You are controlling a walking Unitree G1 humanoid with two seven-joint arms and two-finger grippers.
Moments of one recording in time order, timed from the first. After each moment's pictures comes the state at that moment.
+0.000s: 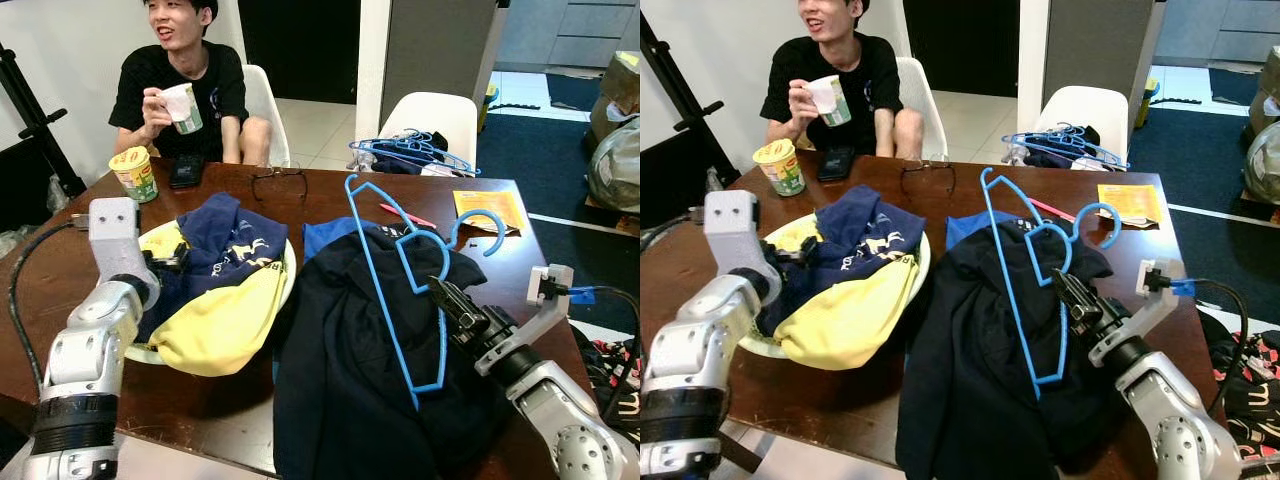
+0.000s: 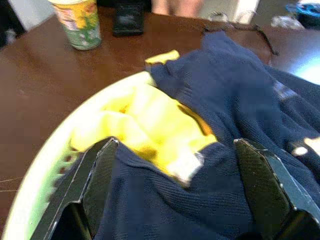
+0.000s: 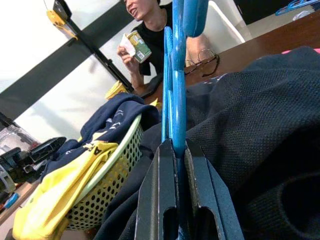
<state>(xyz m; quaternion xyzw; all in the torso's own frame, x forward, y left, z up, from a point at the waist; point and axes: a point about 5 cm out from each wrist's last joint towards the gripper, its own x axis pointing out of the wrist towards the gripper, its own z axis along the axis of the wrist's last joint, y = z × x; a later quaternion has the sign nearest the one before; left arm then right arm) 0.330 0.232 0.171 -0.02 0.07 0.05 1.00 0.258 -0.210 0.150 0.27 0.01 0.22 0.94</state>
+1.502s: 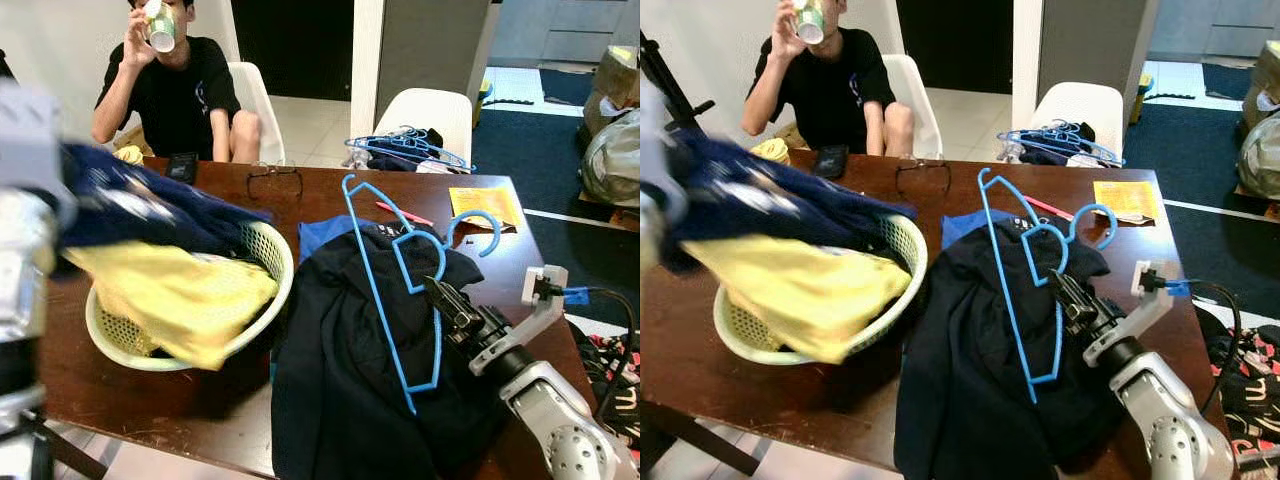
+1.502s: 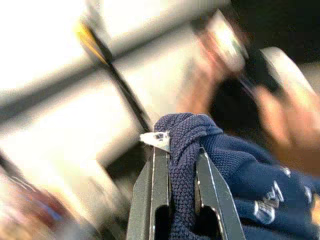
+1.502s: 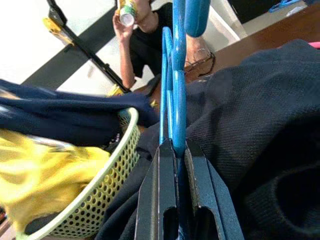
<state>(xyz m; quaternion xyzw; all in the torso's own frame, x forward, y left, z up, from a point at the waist) 0.289 0.307 0.382 0.23 -0.20 0.27 0.91 0.259 -0.204 0.149 0.28 0.00 0.22 0.93</state>
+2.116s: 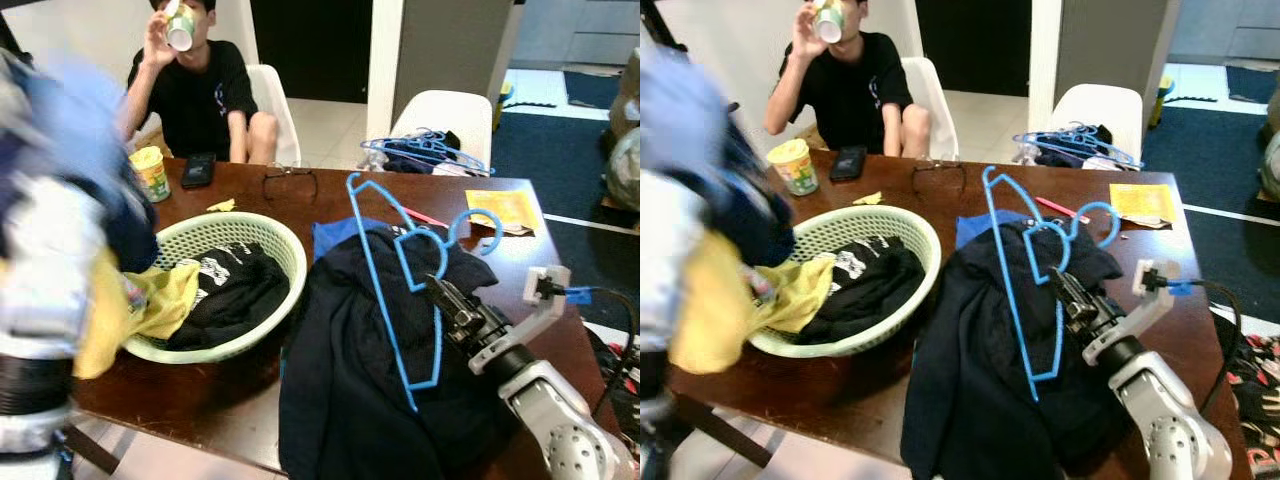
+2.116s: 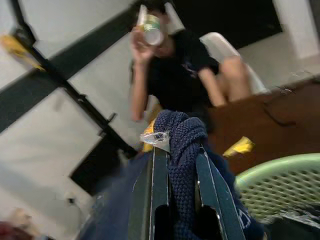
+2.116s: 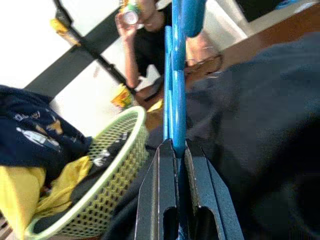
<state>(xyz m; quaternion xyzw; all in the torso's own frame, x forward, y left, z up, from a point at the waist) 0.323 0.221 0.281 0.25 -0.11 0.10 0.95 0.259 -0.205 0.149 0.29 0.00 0.21 0.93</state>
